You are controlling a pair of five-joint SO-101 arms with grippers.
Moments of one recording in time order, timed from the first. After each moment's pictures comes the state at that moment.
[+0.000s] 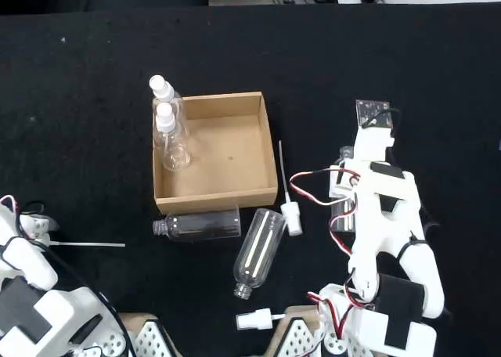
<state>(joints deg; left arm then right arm) -56.3 -10.4 46.1 57.5 26.8 14.7 -12.7 51.9 39.4 9.3</state>
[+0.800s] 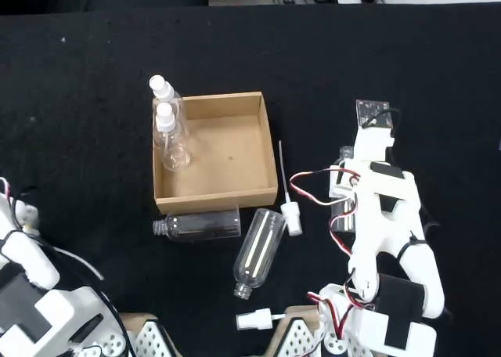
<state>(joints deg) -54.0 -10.4 38.4 58.7 20.2 14.7 -12.7 51.9 39.4 9.3</state>
